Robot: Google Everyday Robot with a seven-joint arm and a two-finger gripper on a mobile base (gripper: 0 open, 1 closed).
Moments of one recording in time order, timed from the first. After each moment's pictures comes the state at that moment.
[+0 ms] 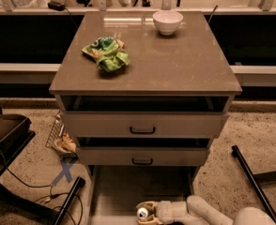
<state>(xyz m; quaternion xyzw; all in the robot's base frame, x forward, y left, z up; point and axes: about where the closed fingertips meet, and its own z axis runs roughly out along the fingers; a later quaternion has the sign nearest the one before) 0.423 -0.022 0.207 -0.51 0.54 0.48 0.46</state>
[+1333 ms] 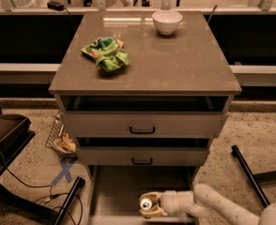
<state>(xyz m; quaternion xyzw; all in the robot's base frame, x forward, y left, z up) 0.426 -0.031 0.309 -0.50 0.54 0.50 0.45</state>
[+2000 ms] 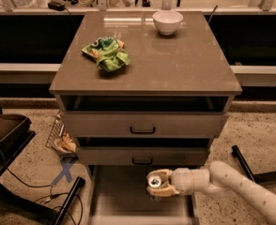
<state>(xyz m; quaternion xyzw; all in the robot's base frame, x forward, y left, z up) 0.451 -0.060 0.468 -0.48 0.56 0.51 0.44</state>
